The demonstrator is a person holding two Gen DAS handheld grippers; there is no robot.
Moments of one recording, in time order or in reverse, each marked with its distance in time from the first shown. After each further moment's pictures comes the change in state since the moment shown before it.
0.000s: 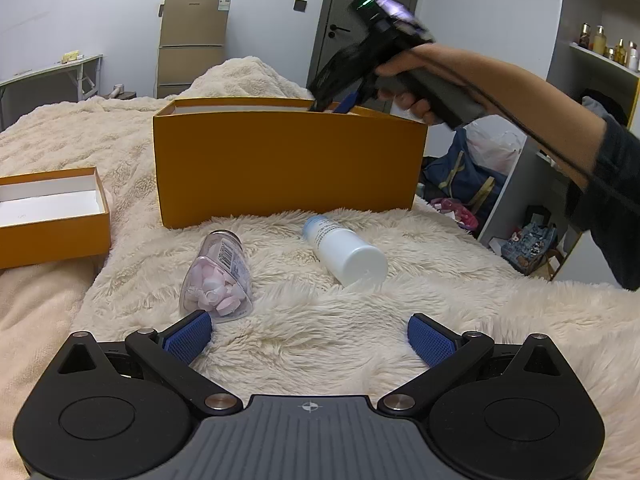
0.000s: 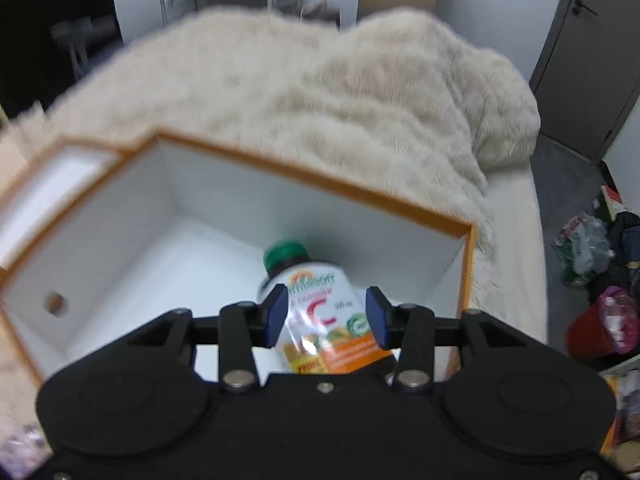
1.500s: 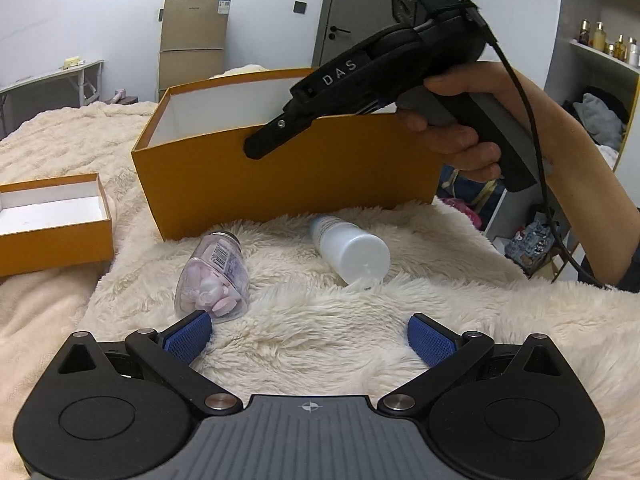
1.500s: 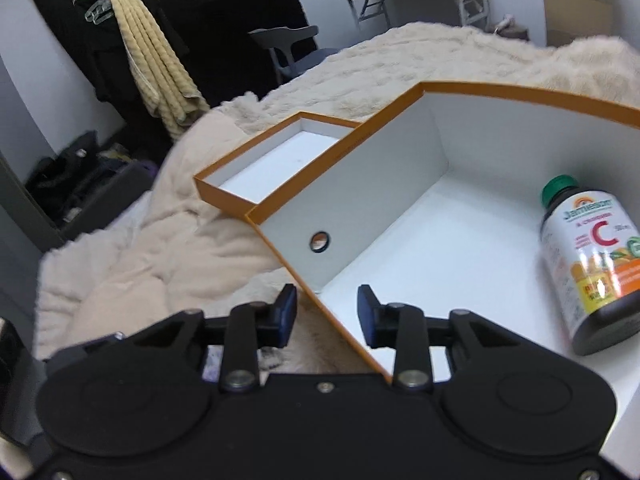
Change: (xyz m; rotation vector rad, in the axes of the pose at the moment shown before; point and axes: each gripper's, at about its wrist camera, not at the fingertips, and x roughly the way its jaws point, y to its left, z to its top) left arm 0.001 -0.003 0.001 0.013 -0.008 0.014; right arm -0.050 0.083 -0.063 -0.239 0.044 0.431
